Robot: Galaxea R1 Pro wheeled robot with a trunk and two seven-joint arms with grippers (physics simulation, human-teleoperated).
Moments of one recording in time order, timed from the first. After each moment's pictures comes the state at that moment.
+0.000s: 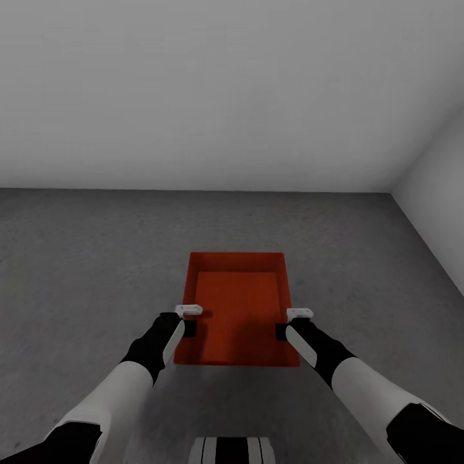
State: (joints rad) left arm -0.82 -0.15 -0.02 -0.60 0.06 0.64 0.20; right arm -0.86 -0.03 0.61 -0.54 -0.72 0.50 -0.41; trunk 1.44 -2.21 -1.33
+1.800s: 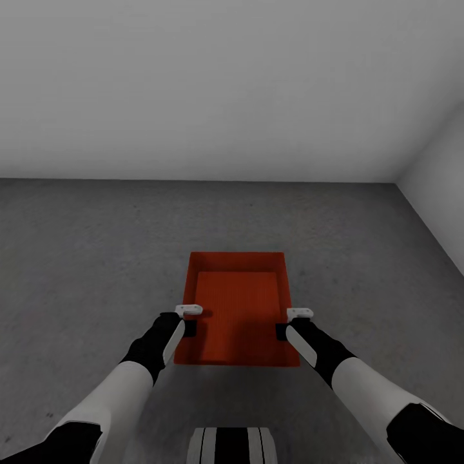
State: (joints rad) left arm -0.82 -0.15 -0.02 -0.60 0.06 0.64 0.20; right arm -0.86 -0.03 0.61 -0.54 -0.71 0.50 -0.41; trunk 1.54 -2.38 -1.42
